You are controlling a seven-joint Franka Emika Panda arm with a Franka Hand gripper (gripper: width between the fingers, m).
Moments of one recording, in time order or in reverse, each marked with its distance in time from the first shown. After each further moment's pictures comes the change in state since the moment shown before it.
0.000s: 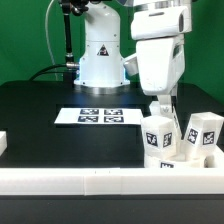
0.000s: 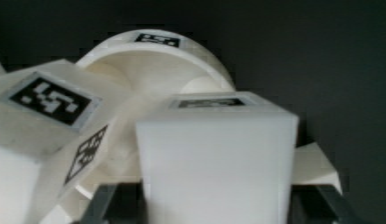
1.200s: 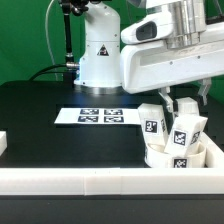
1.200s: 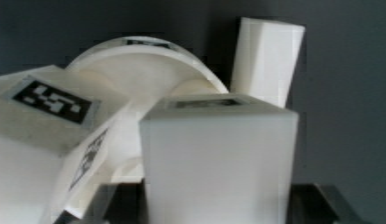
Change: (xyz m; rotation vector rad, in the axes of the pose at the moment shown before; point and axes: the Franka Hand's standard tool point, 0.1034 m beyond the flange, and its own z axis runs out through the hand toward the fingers) arm 0.027 -0.015 0.002 0.046 0.058 1.163
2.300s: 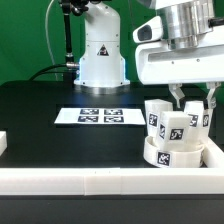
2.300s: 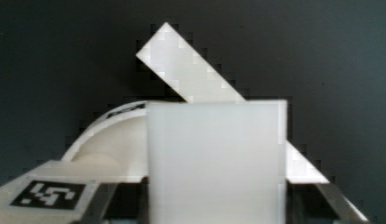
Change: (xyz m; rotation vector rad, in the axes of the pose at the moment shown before) arm -0.003 -0.016 0.004 0.010 -0.005 0.856
